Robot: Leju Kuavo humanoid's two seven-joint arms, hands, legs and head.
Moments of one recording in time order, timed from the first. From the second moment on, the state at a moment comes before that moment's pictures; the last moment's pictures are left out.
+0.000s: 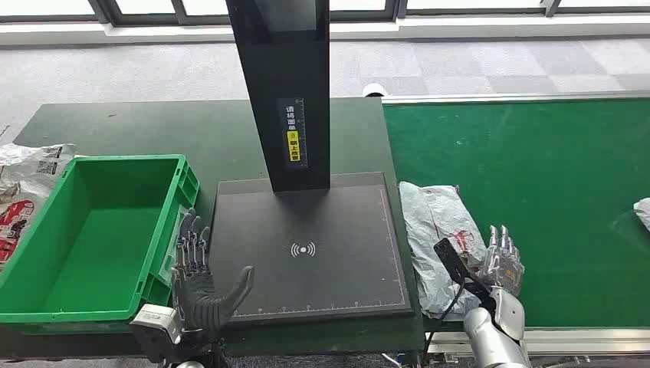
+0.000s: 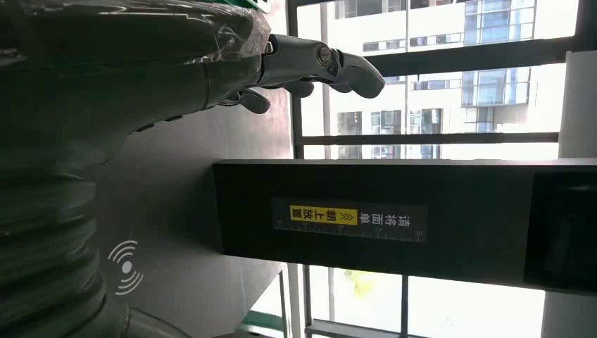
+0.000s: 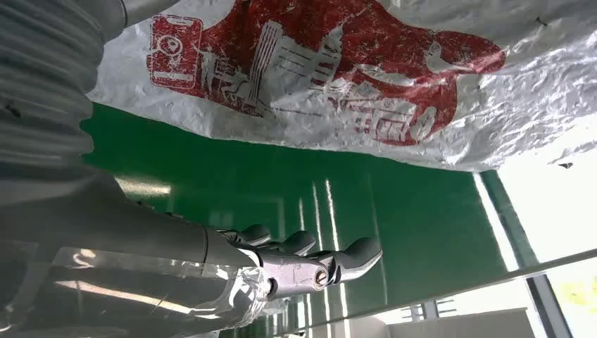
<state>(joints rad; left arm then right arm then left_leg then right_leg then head) 0.14 -0.28 -0.26 -1.49 -0.15 0.45 -0.70 -0.32 0.07 -0.52 -0.61 1.23 -0.49 -0.21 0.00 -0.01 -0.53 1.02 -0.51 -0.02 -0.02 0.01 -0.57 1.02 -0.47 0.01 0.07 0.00</state>
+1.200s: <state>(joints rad) 0.13 -0.25 -0.26 -1.44 -0.14 0.52 -0.70 -0.39 0.03 -0.61 -0.44 1.01 -0.08 -0.38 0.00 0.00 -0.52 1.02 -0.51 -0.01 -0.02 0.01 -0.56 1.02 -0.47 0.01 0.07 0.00</state>
